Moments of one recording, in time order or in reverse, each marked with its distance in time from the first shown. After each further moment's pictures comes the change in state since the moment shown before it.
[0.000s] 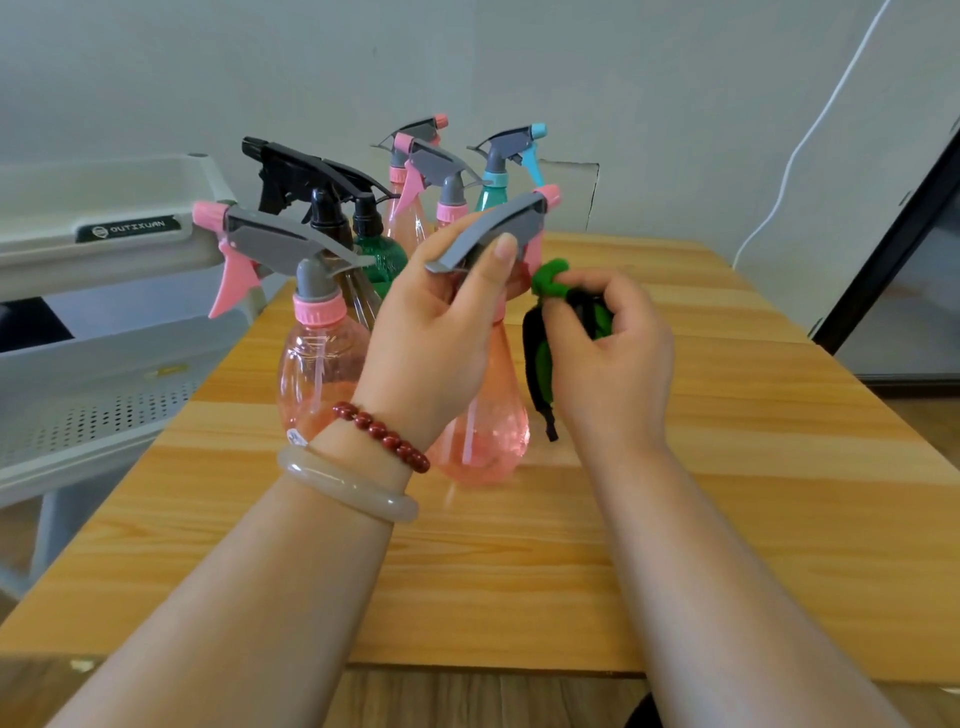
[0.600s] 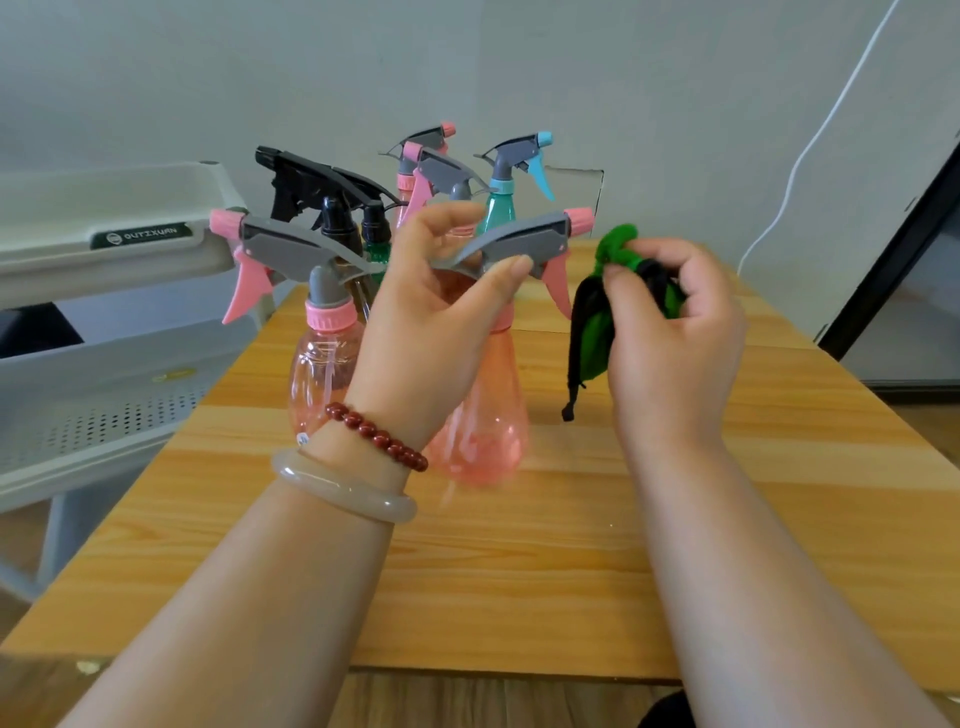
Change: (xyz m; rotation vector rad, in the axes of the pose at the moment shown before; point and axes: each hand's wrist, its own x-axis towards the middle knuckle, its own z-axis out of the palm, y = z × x) left_hand 0.002 0.006 -0.010 0.076 0.018 -0.019; right_hand 0.016 -0.010 -0.017 0.080 0.145 0.071
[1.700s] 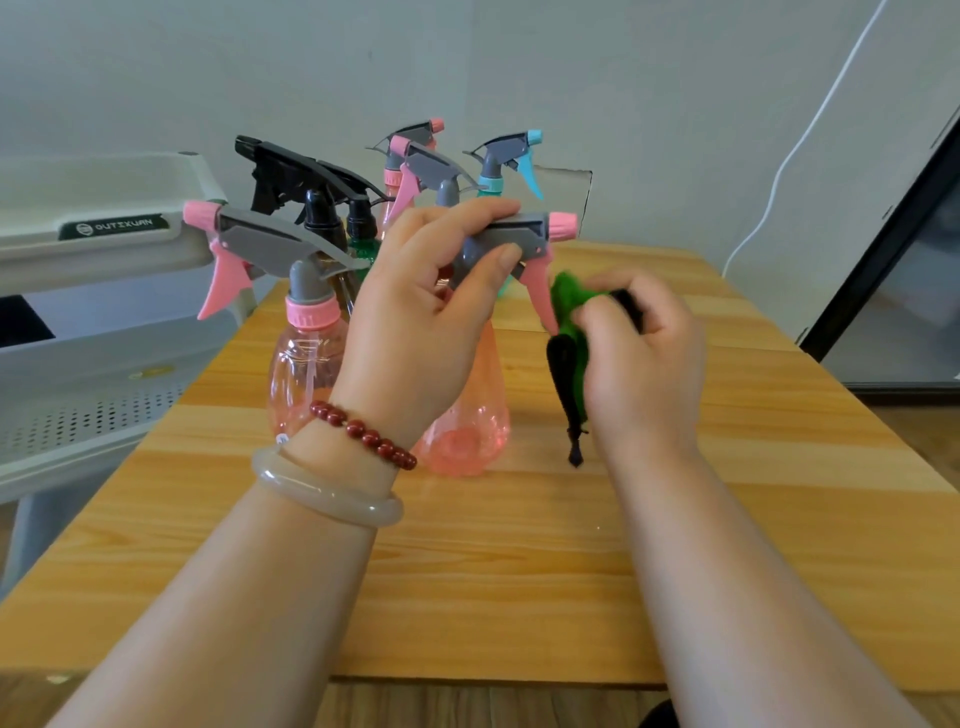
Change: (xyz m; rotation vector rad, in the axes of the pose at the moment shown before) left_hand 0.007 -0.011 -0.001 0.297 0.012 0.266; right_hand -0.008 -0.004 0.002 0.069 -0.164 0.096
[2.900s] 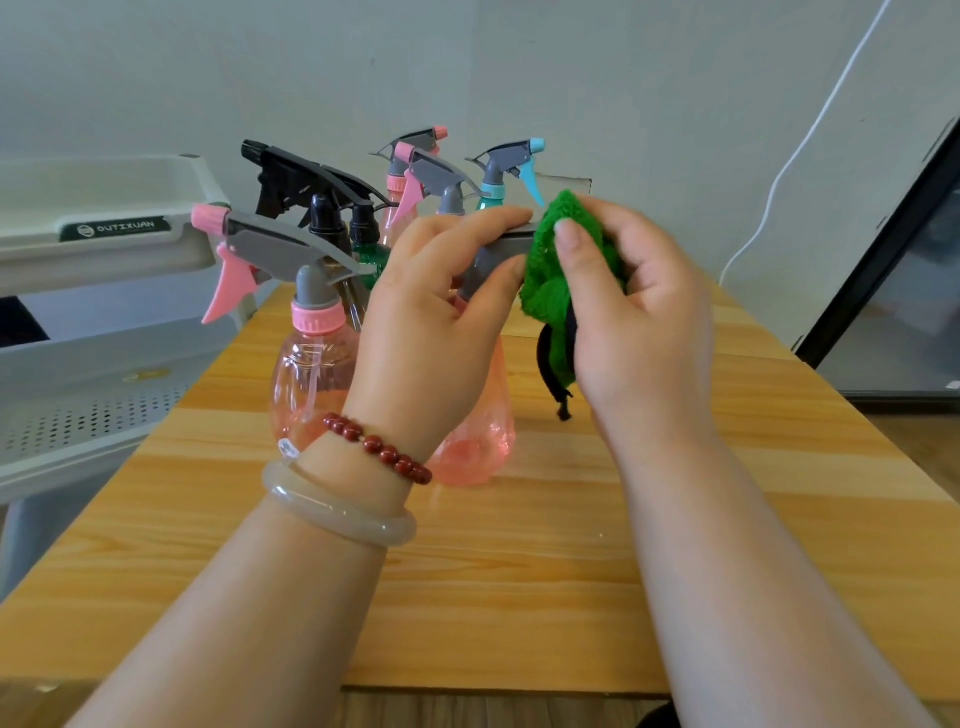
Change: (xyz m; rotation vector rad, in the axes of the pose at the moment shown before) left_hand -0.001 0.002 0.002 0.019 0.028 0.032; right_hand 0.009 -0.016 0.010 -0.059 -0.137 -0.158
